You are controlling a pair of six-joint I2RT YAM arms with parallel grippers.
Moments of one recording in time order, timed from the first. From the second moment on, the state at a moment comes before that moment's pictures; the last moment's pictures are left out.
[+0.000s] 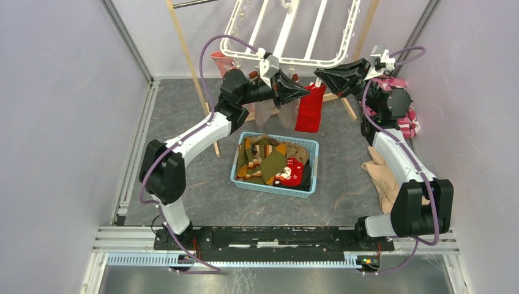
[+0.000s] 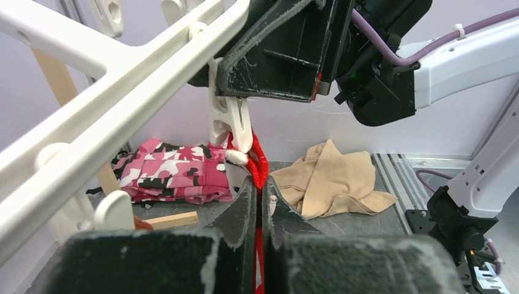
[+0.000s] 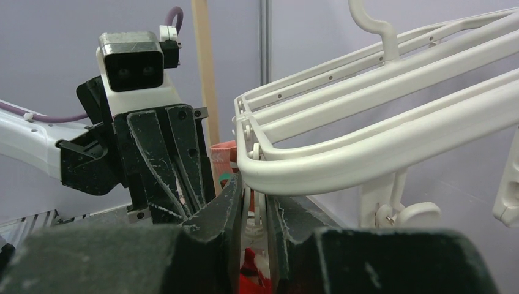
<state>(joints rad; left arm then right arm) -0.61 1.78 1.47 0.69 0.87 -0.27 0.07 1.39 1.06 1.05 -0.87 0.57</state>
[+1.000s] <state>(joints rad) -0.58 1.80 1.50 0.72 0.83 -0.35 0.08 1.32 1.01 1.00 -0.88 0.51</state>
